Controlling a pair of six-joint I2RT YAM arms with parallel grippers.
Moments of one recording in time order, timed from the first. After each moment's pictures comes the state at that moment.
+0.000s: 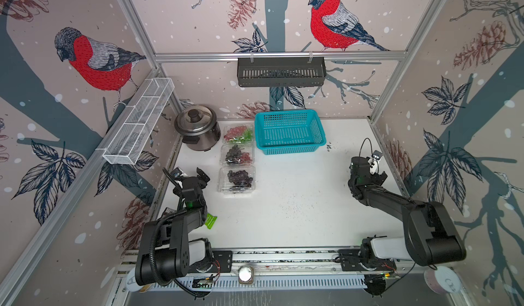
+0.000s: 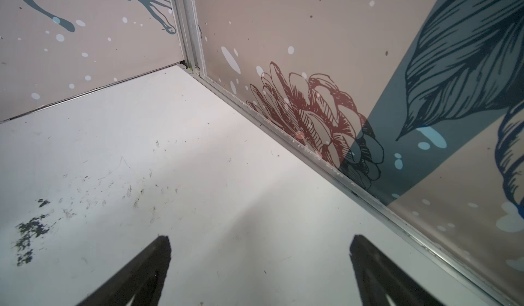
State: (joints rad) left arm 0.16 1.28 0.14 0.82 -0.31 -0.39; right arm 0.15 1.38 0.45 0.43 0.84 0.33
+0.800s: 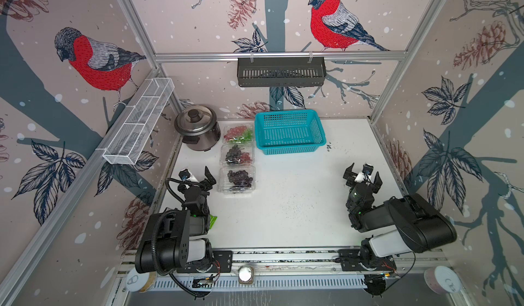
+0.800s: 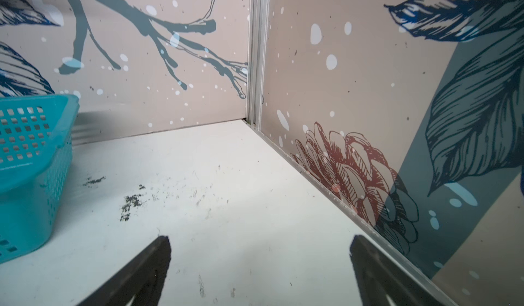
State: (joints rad) left arm 0.11 1.35 0.04 1.19 -0.19 -0.24; right arm 0.28 1.48 0.09 1.41 0.74 -0.07
